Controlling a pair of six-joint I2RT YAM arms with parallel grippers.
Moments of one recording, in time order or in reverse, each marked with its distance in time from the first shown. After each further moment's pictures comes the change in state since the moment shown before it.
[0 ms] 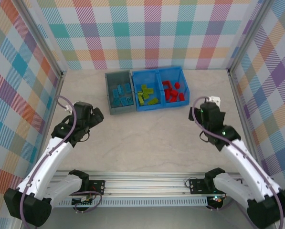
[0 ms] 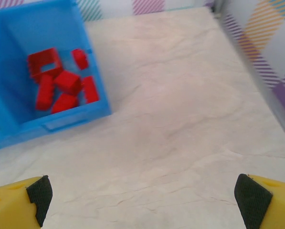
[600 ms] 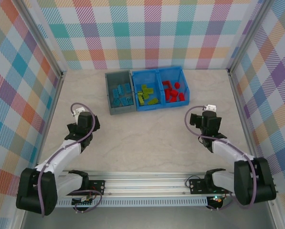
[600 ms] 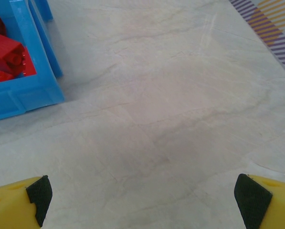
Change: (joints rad) left arm 0.122 0.149 -0.409 0.688 -0.110 0.416; right arm -0.224 0.336 -0.358 0.751 -0.196 -0.183
